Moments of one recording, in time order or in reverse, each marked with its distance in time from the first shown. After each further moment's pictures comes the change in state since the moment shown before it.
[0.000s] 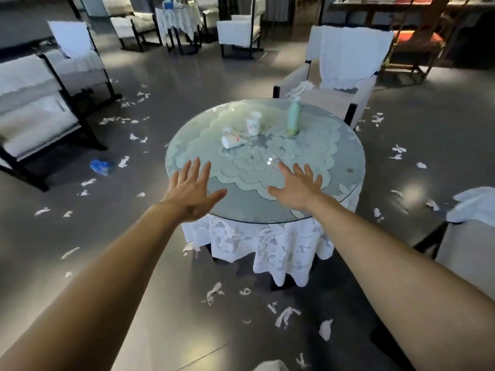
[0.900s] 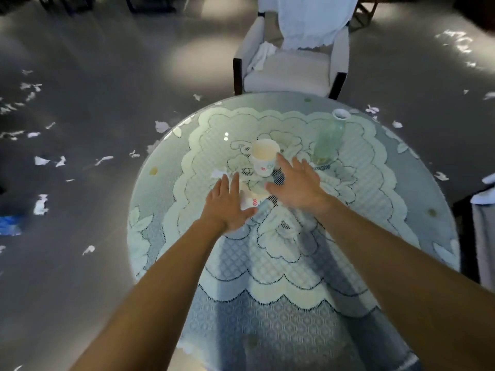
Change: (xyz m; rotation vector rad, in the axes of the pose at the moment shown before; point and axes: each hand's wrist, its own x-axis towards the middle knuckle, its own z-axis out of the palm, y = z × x) left_hand 0.418 -0.073 0.068 -0.233 -0.257 0.313; right_hand 0.376 -0.068 0.004 0.154 0.052 0.309
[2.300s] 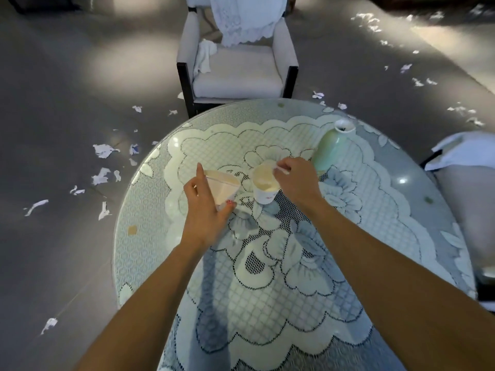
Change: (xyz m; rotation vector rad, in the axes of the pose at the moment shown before) left_hand 0.101 -0.075 -0.027 -0.598 0.286 0.250; right_hand 0.078 -0.035 0.001 0.373 0.471 0.265
